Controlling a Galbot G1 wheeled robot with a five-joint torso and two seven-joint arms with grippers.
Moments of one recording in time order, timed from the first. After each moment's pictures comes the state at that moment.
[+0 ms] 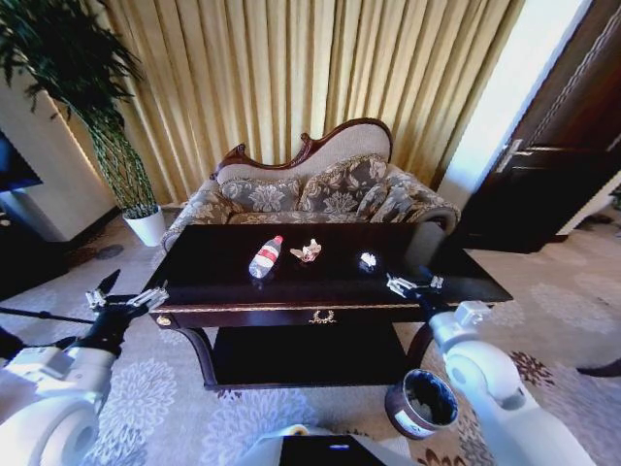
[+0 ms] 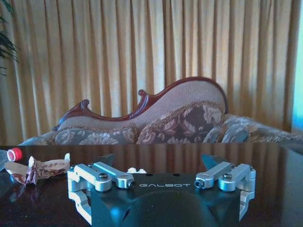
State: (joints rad) left arm 1.81 -1.15 -1.10 -2.47 -0.64 0.21 -0.04; right arm -1.45 0.95 0.67 2.20 0.71 -0.30 0.20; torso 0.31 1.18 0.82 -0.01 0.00
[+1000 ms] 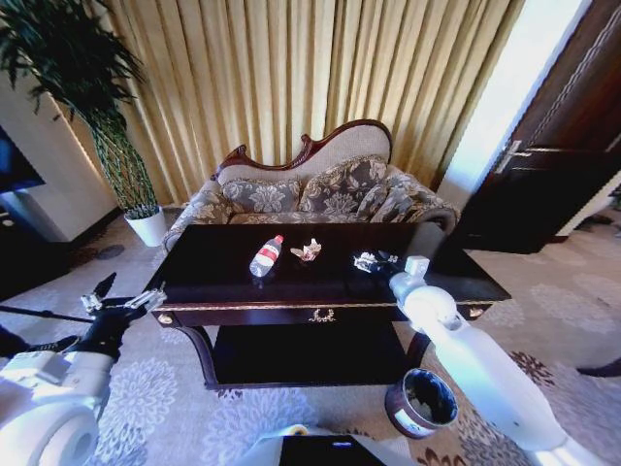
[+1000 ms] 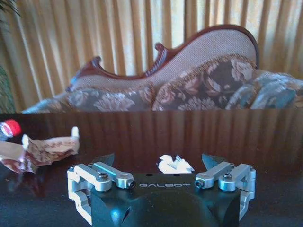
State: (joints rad) left arm 1.81 -1.21 -1.08 -2.50 -0.63 0.25 -0.06; right arm -0.93 0.87 0.23 1.92 0.90 -0.49 0.37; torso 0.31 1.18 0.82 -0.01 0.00
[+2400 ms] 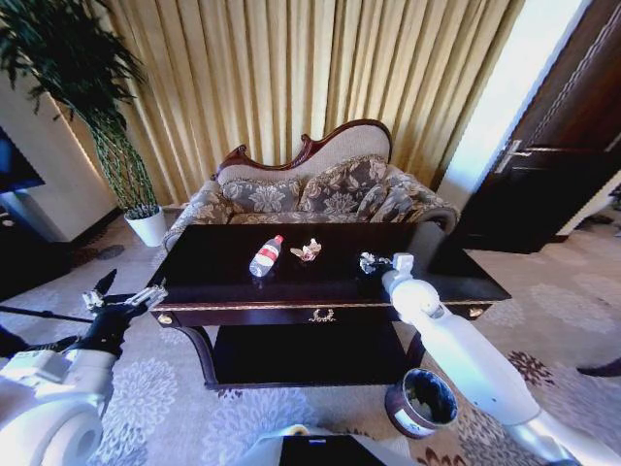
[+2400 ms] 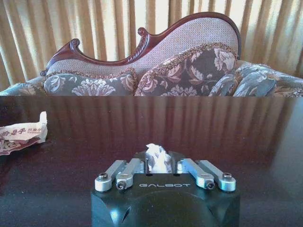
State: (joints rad) left arm 1.80 -1.21 -1.08 -2.50 -0.63 0.23 -0.05; right arm -0.86 0.89 0.16 1.83 0.90 -0.50 0.45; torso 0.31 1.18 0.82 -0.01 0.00
